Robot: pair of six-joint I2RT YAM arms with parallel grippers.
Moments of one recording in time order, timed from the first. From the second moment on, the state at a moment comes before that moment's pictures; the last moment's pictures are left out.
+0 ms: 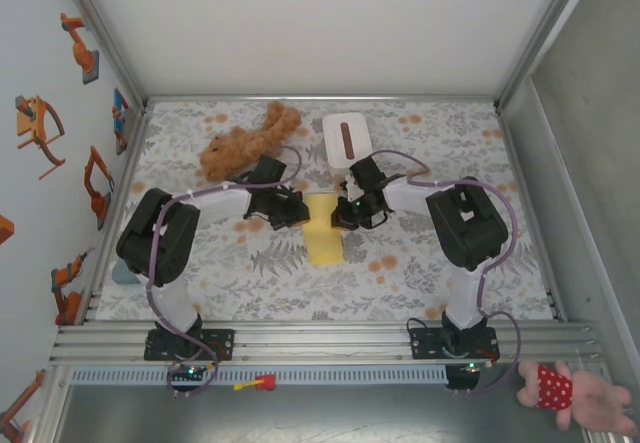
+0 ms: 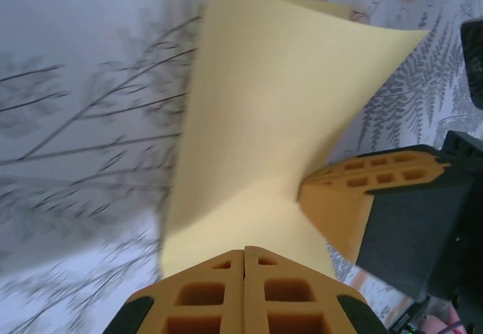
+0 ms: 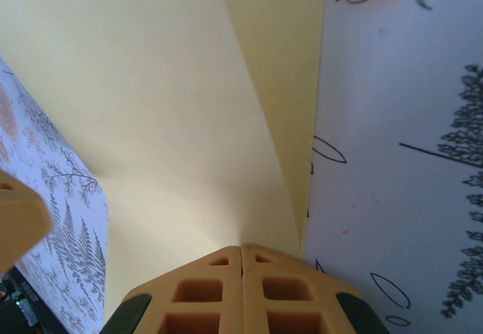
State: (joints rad) left arm -0.59 1.82 1.04 -0.30 0.50 -0.76; right arm 0.53 1.94 1.09 -0.37 -0.55 0.56
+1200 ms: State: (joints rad) left arm -0.52 1.80 0.99 -0.19 0.52 -0.76; right arm 0.53 1.94 1.09 -0.37 -0.55 0.57
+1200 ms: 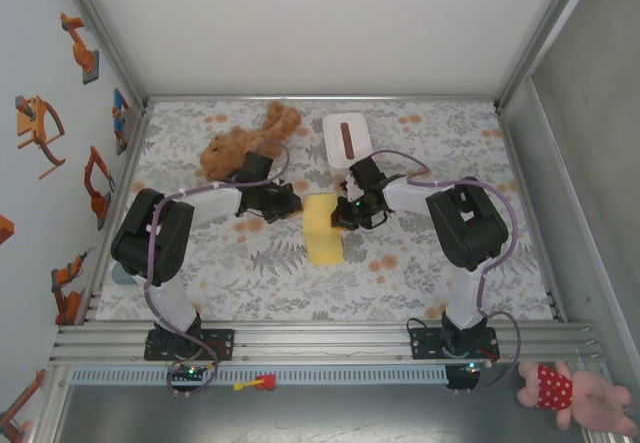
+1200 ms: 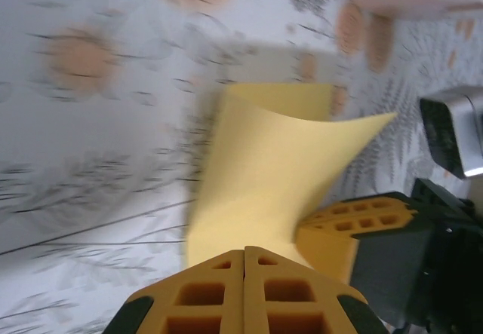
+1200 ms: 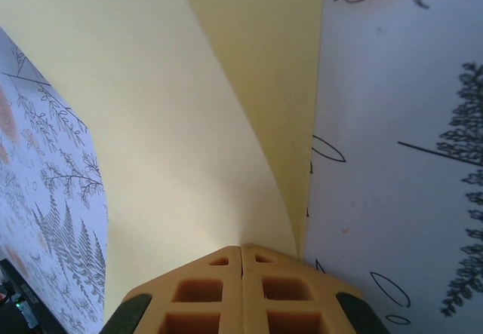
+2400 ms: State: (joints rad) left arm -0.50 1.86 1.00 -0.03 0.58 -0.81; right arm 0.53 1.93 1.06 -0.33 -0.54 0.59
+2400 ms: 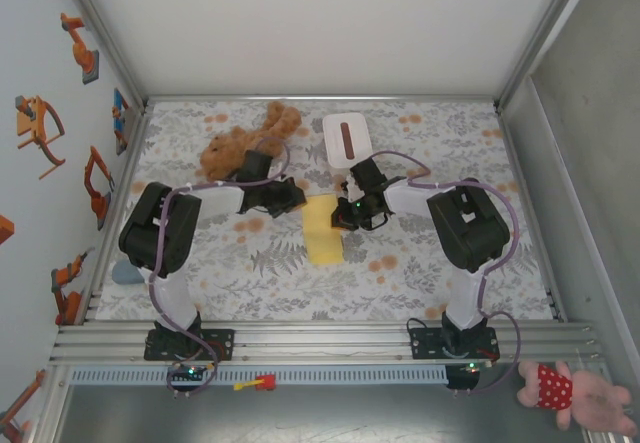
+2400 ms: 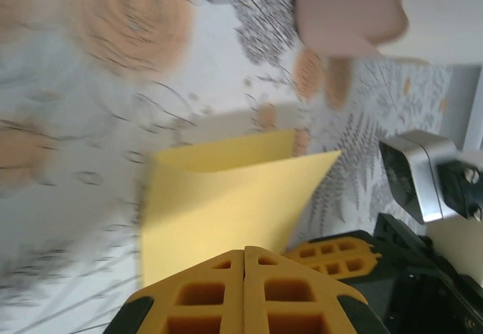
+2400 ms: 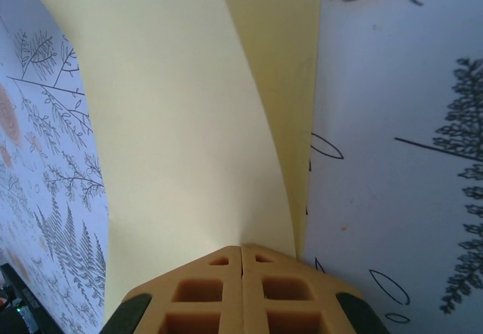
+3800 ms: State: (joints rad) left arm -0.62 1.79 1.06 -0.29 0.50 -0.79; right arm 0.53 1.92 1.04 -0.30 -0.54 0.59
